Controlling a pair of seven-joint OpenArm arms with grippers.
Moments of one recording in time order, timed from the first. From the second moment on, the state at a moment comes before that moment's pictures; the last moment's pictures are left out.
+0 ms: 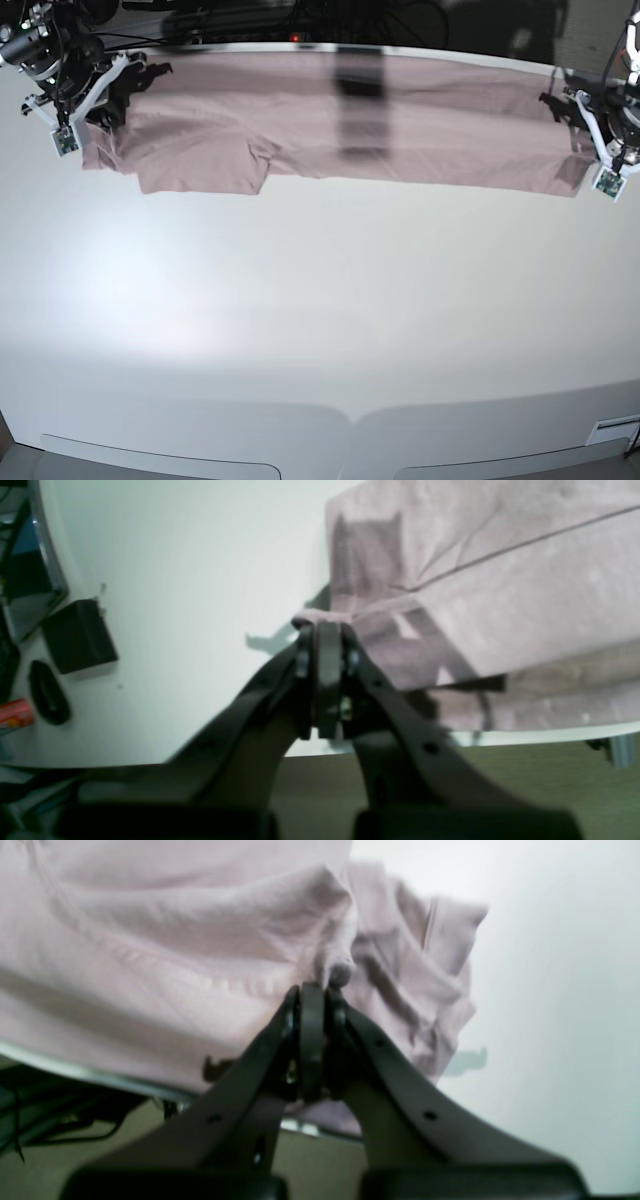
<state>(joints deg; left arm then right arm) 29.3 -35.7 -9.7 114.5 -9.1 -12.9 54.0 -37.1 17.6 32.3 113.4 22.2 34.2 -45.8</state>
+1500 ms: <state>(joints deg) 38.6 -35.8 -9.7 122.0 -2.1 -7.5 57.8 -37.7 14.5 44.4 116.5 36.0 35.2 -57.5</state>
